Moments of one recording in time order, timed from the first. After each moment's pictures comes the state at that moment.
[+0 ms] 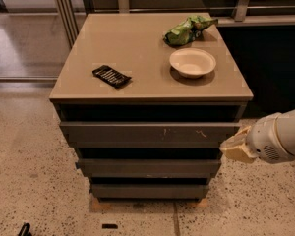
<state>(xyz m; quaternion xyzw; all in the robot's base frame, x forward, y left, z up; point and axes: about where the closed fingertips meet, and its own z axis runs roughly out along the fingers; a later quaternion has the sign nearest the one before) 0.428 -0.205 0.780 -0.43 0.86 0.12 0.26</state>
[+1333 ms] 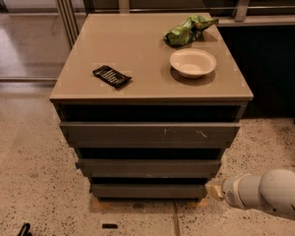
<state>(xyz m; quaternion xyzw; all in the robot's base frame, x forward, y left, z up) 0.425 -0.211 0.570 -0.22 0.92 0.14 0.27</state>
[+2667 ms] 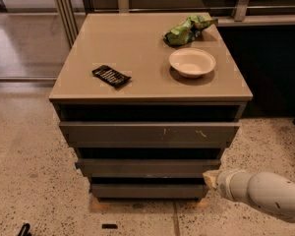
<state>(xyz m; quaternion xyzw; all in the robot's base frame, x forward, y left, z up) 0.475 -0.215 0.544 -0.18 0.92 0.12 0.33</state>
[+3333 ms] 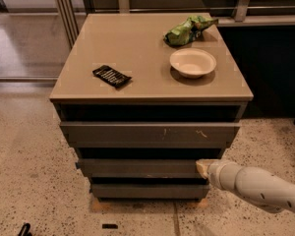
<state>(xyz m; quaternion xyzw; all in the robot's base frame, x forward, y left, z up) 0.527 -0.199 0.536 -0.16 0.90 0.12 0.39</state>
